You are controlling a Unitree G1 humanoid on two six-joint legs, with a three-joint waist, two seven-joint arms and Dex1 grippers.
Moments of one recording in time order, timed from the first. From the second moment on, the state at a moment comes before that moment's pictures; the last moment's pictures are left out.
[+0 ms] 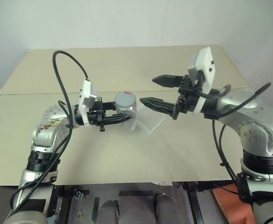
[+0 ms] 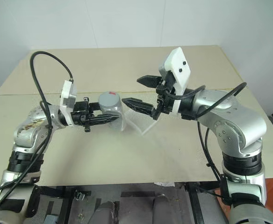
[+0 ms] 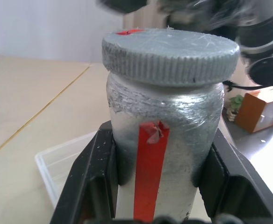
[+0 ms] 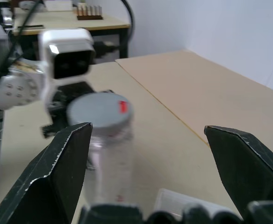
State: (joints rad) left arm -0.66 0.54 0.01 0.10 -0.54 0.38 -1.25; right arm -0.79 -0.60 -0.02 -0.47 0.76 0.93 0.63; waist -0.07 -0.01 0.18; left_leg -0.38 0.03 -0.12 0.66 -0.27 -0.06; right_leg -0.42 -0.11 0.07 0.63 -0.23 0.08
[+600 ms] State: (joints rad) left arm -0.72 0.49 -0.03 0.16 -0.51 0.33 -1.27; right arm -0.89 -0.44 0.14 -0.42 0.67 0.92 0.59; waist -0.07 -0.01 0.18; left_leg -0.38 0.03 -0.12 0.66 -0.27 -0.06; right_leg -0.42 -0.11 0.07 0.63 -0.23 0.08
